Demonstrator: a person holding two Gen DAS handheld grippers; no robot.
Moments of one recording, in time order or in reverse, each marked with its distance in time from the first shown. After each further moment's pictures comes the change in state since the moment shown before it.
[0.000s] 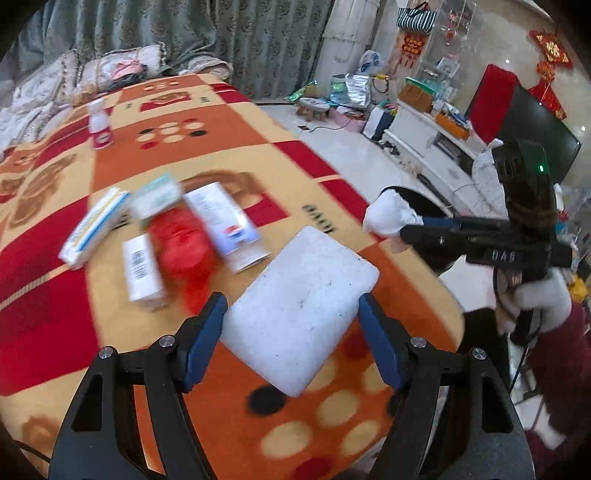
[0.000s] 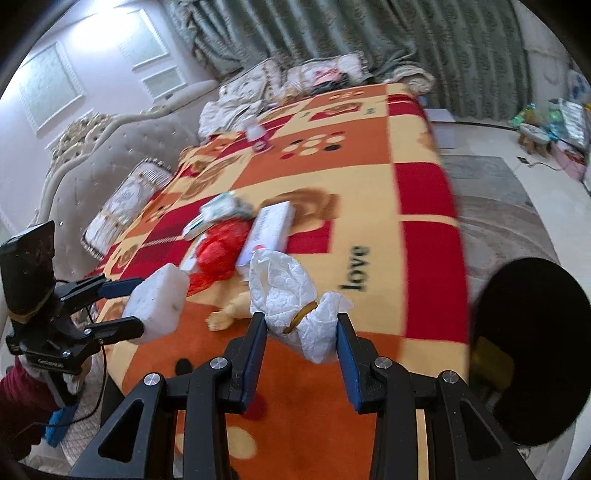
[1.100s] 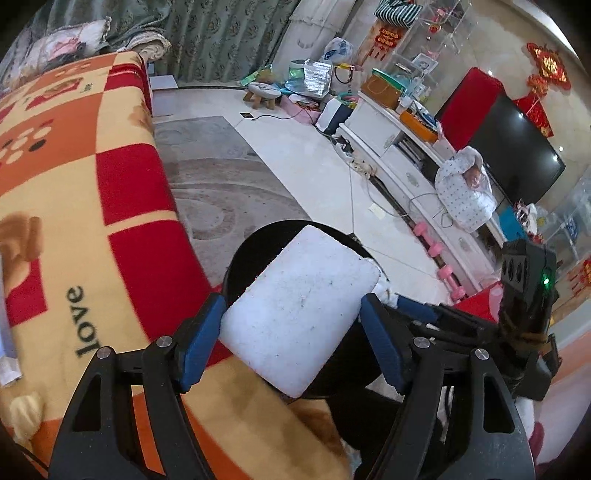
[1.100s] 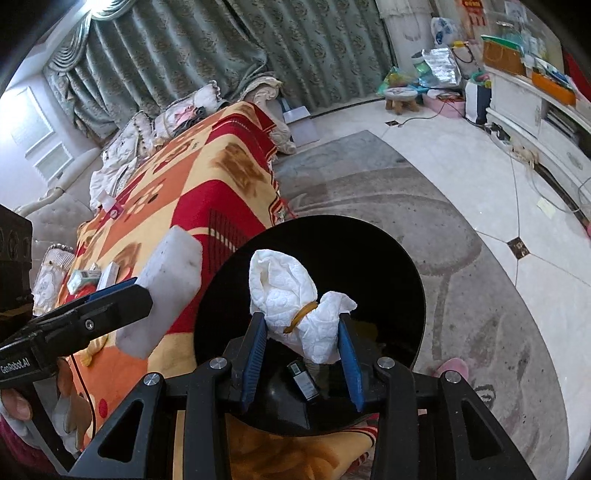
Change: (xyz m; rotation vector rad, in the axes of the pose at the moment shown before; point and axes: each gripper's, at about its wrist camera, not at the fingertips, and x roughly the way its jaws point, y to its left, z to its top) left arm 0.165 -0.155 0.101 -0.058 0.054 -0.197; right arm -0.076 -0.184 -0.039 0.342 -0.084 -0.294
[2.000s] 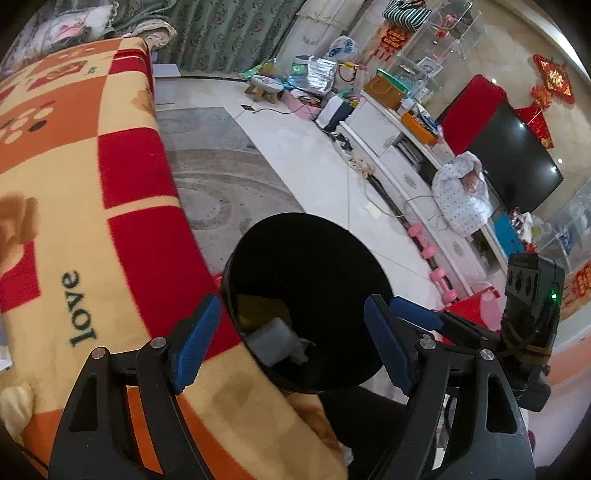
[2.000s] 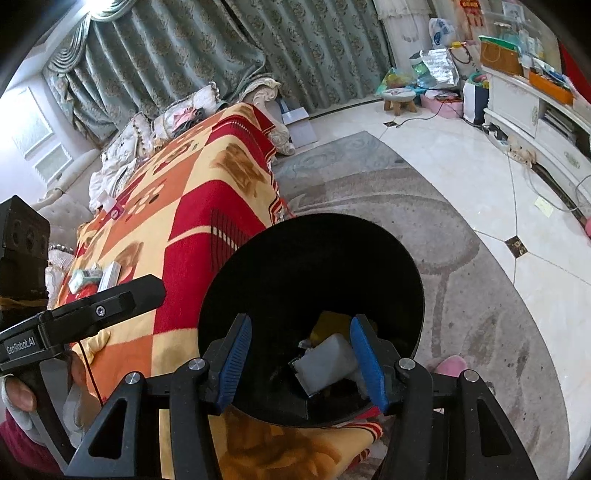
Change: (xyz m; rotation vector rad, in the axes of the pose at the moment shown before) left arm -0.004 0.008 -0.004 -0.040 0.019 -0.008; right arm -0.004 0.003 -0.006 0.002 -0.003 -0.002
